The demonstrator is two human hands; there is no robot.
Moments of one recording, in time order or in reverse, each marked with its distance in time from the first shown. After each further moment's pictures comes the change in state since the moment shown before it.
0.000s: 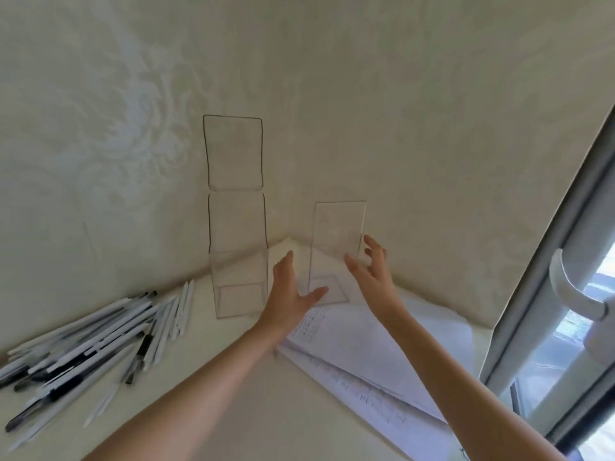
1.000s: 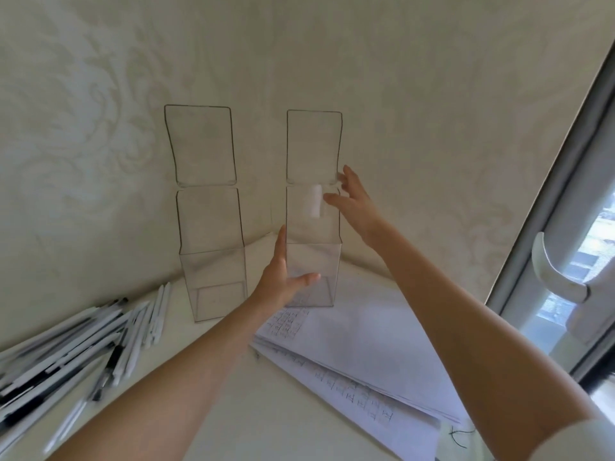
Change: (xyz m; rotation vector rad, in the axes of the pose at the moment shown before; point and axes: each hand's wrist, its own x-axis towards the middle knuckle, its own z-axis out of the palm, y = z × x) left_hand 0.039 -0.003 0.009 -0.174 -0.164 -0.004; right_hand 0.075 -0.074 -0.023 0.065 -0.141 -0.043
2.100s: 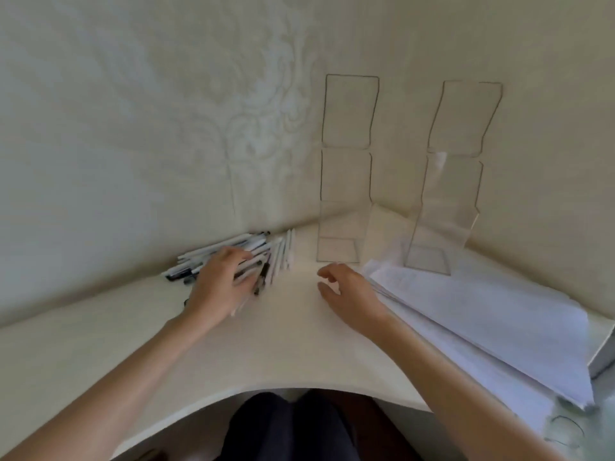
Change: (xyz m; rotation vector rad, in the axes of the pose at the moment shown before) left_hand -0.212 -0.032 -0.189 0.808 0.422 -0.071; right_hand -0.164 0.031 0.185 -0.477 -0.368 -0.203
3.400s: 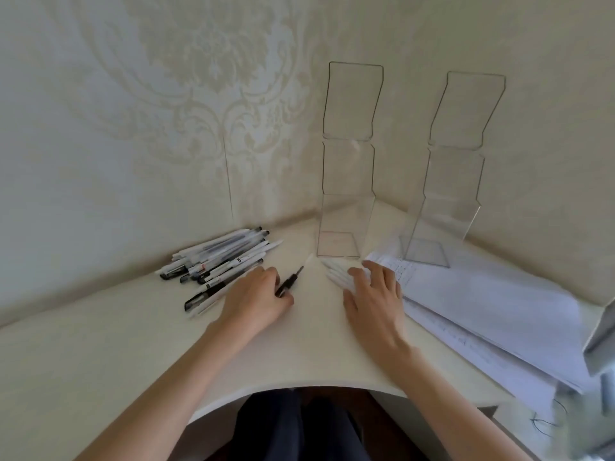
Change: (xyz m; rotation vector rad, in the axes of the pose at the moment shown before) left_hand -0.006 0.042 0.023 0.227 -0.261 -0.119; right_hand -0.031 0.003 0.011 -0.444 0.223 0.157
